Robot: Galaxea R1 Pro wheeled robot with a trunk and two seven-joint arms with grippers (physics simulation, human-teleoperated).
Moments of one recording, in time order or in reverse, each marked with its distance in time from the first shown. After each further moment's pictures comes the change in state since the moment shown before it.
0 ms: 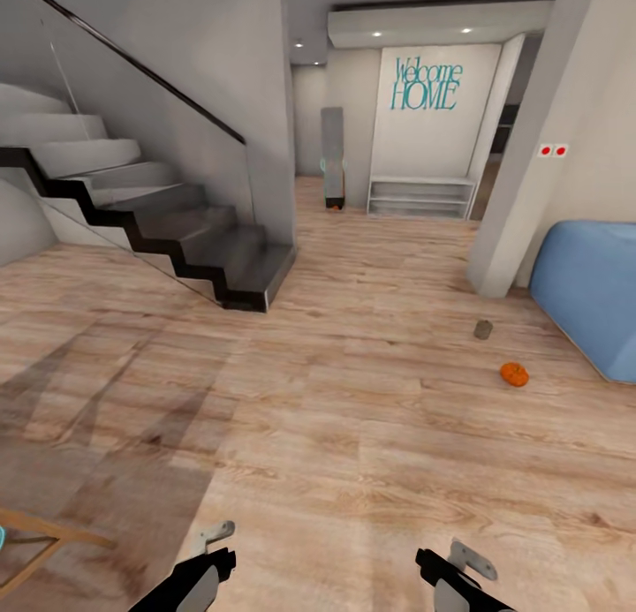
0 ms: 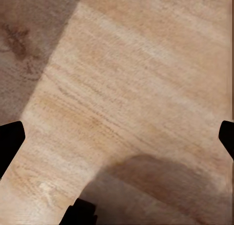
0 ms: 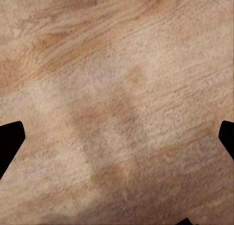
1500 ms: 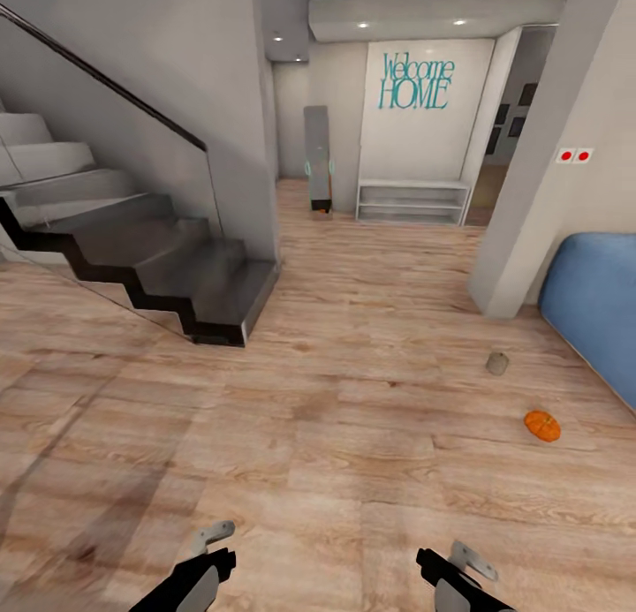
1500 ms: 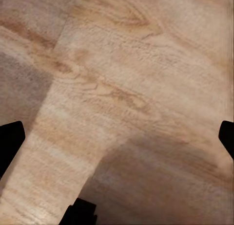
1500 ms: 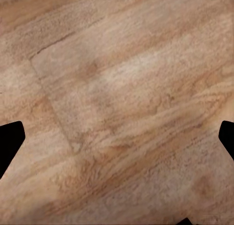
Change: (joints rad) left arm 0.000 0.000 0.000 0.000 0.001 0.000 0.000; right arm 0.000 -0.002 -0.001 -0.001 -0.004 0.000 -0.001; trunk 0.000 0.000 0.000
